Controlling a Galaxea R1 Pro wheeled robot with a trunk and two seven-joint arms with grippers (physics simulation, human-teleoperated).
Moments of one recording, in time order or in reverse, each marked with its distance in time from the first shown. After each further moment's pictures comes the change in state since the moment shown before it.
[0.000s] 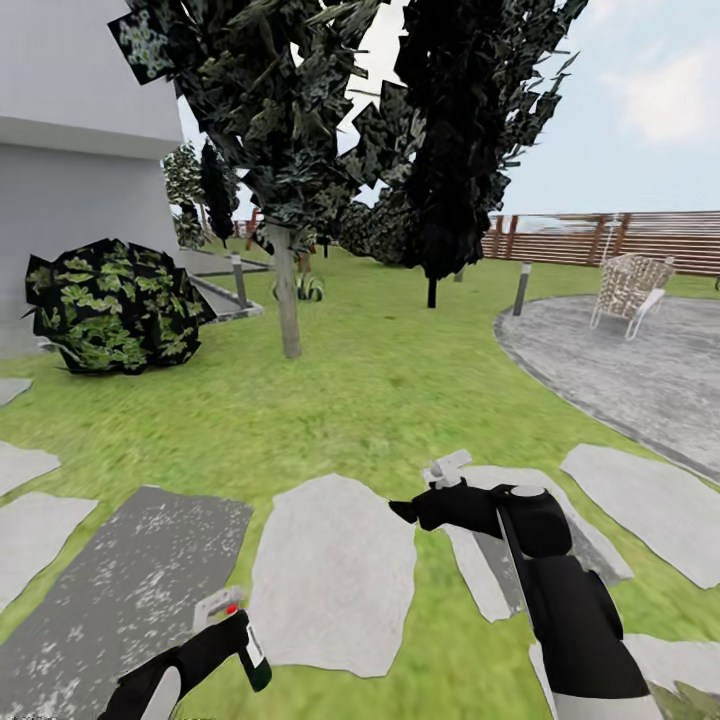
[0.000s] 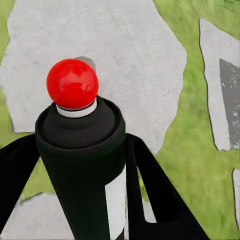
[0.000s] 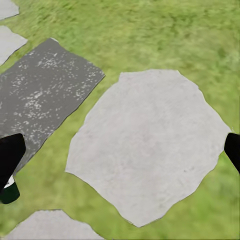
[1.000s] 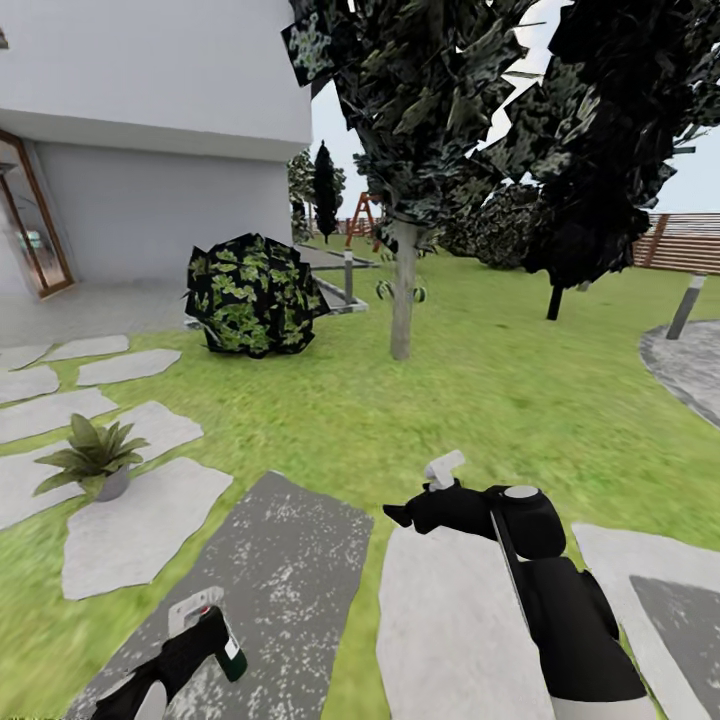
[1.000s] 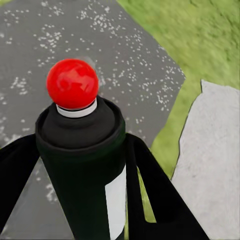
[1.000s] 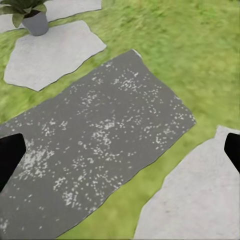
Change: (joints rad) left arm 0.076 -0.003 0.033 -0.119 0.013 -0.101 0.129; right arm 0.003 -0.003 0.037 -0.006 -0.001 0.005 0.003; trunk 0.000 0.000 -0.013
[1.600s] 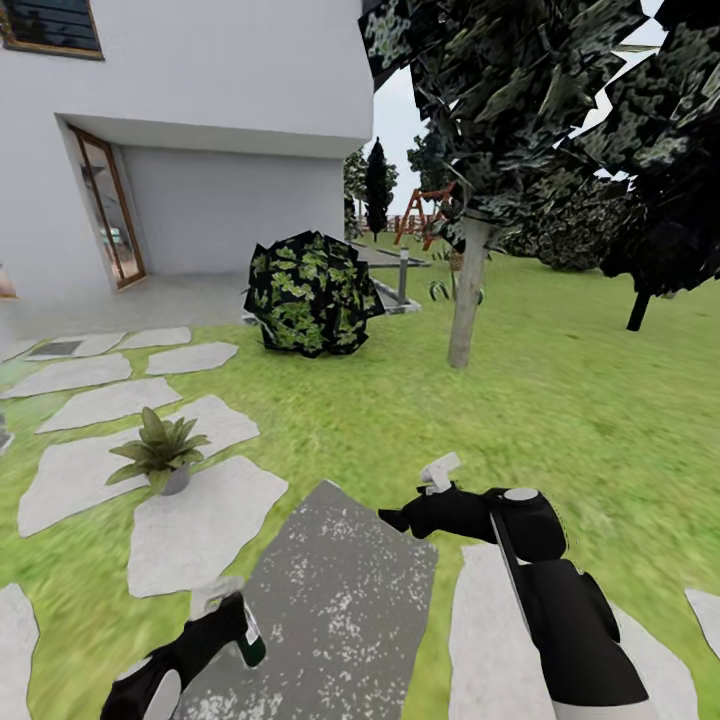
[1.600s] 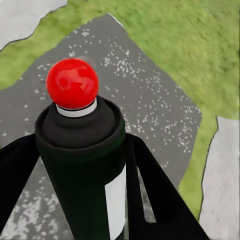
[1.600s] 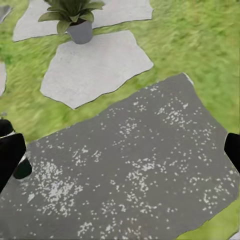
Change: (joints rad) left arm 0.020 0.005 -0.105 -0.130 0.001 0.067 -0.005; right arm 0.007 -0.005 0.011 -0.005 -0.017 -0.003 0.035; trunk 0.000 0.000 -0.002
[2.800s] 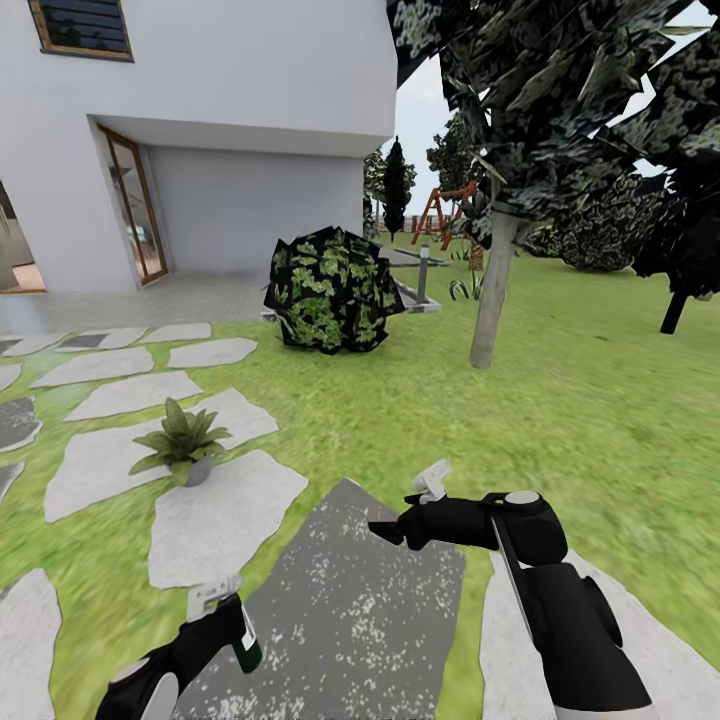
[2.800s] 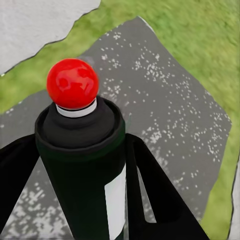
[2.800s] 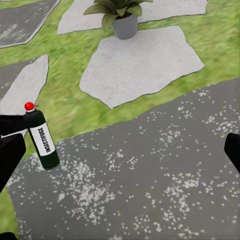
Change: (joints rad) left arm 0.046 -0.010 -0.003 -0.121 -0.006 0.079 0.067; right arm 0.011 -0.004 -0.003 0.000 0.002 -0.002 0.144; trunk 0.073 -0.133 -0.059
